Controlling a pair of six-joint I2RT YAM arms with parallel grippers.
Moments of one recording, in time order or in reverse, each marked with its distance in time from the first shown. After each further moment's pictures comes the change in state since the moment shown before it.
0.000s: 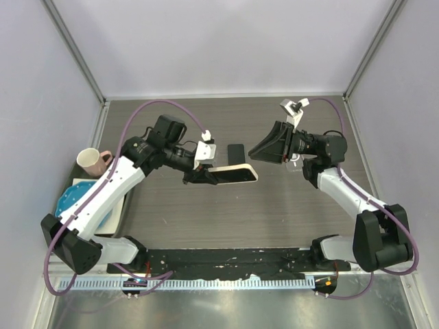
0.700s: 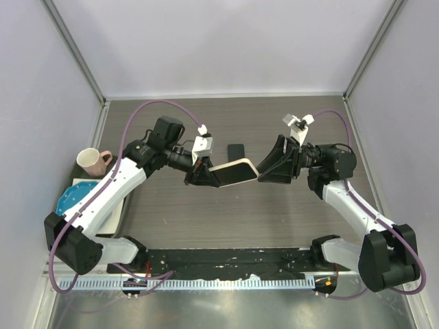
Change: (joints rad) left arm 0.060 -0.003 -0.105 0.170 0.163 -0.224; right arm -0.004 -0.149 -0.096 0.089 -0.149 0.035
